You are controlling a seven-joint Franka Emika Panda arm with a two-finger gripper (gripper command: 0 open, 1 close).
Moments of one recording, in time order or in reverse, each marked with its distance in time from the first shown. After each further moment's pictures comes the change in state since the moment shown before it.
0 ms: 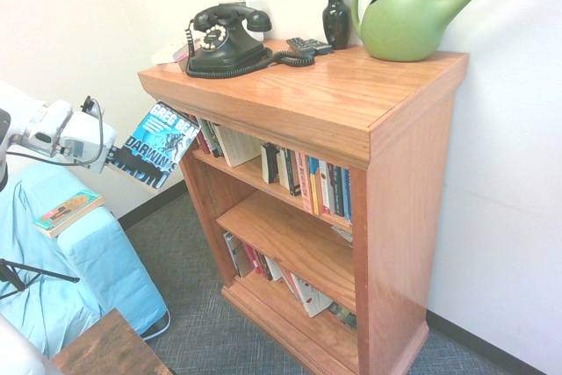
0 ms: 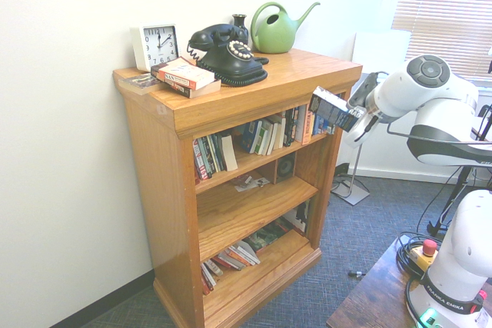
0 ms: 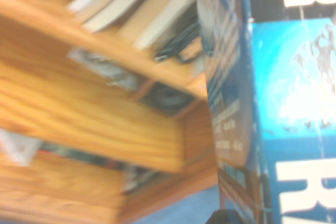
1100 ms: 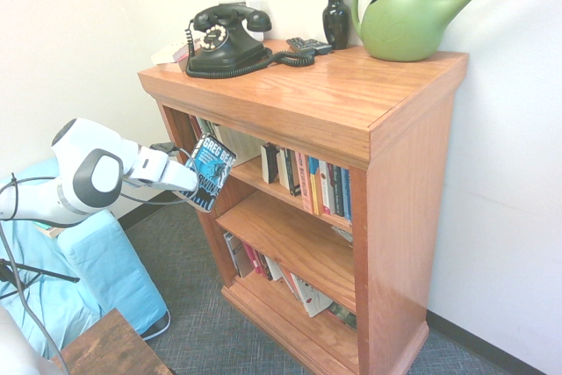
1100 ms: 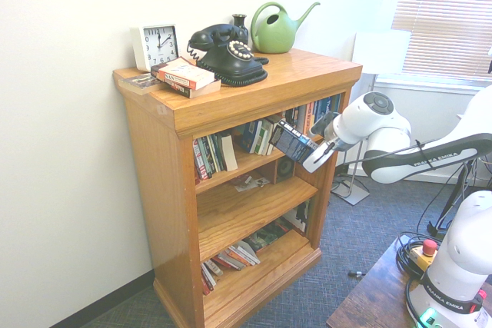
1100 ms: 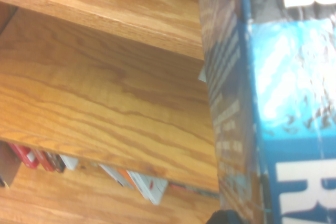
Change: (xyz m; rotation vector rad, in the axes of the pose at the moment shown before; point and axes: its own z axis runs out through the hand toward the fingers) arm -0.028 -0.064 0.139 0.268 -0.170 0.048
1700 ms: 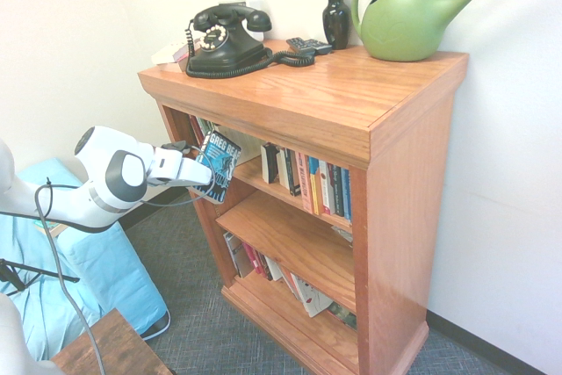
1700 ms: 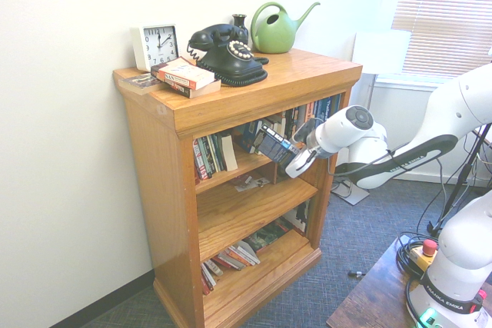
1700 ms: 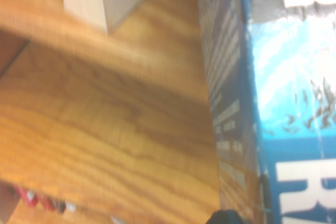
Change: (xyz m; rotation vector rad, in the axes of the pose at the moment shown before) arm 0.006 -0.032 0.034 0.065 0.056 -0.046
